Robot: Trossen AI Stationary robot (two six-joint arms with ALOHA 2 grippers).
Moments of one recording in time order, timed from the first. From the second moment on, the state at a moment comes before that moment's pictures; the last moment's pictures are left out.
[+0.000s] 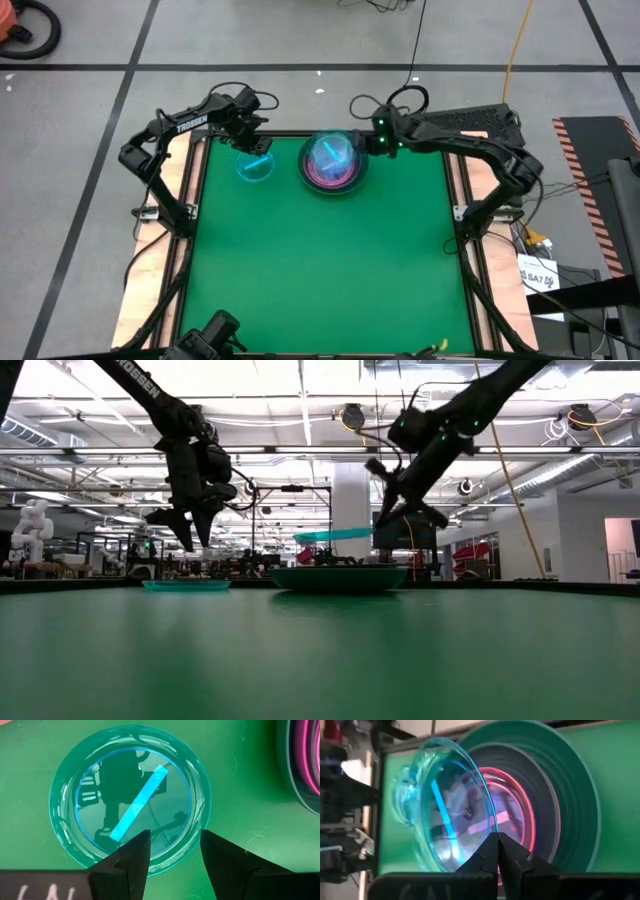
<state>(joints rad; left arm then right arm) 0.96 1.70 1.24 -0.98 0.27 -0.22 -0.67 1.58 1.03 -0.26 -0.22 0.96</state>
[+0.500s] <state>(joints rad) 0.98 1.70 1.24 -0.98 0.22 -0.23 -0.67 1.70 1.03 -0.23 -0.26 0.92</state>
